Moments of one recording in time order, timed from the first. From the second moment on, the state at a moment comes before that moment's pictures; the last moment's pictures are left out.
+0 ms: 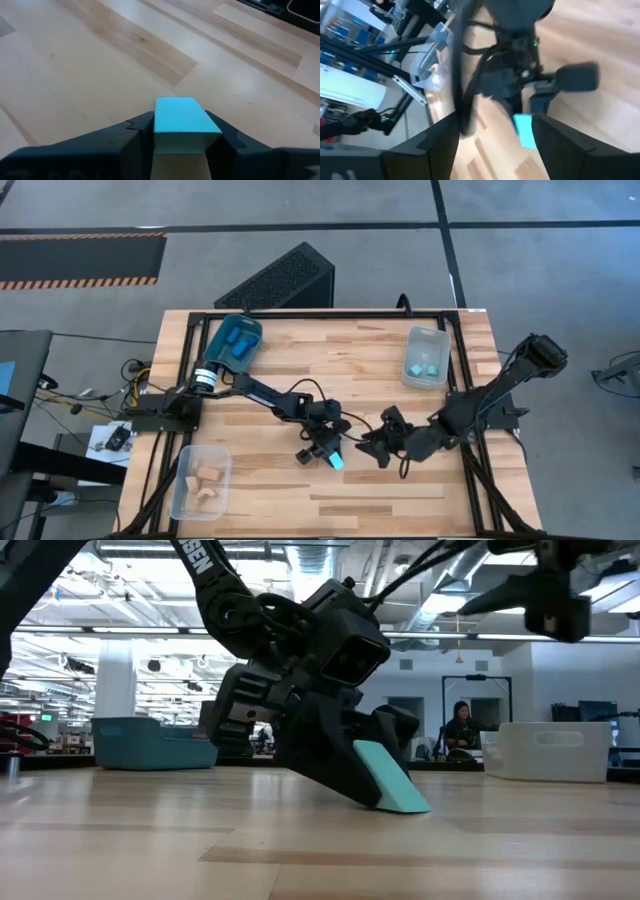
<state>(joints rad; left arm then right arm) -0.08 2.19 1.22 0.16 0.66 0.50 0.59 1.32 0.74 0.04 0.55 1.24</state>
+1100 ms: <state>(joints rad) 0.16 1.76 1.17 0.21 0.70 0.45 0.54 1.32 0.74 0.01 0.94 1.58</state>
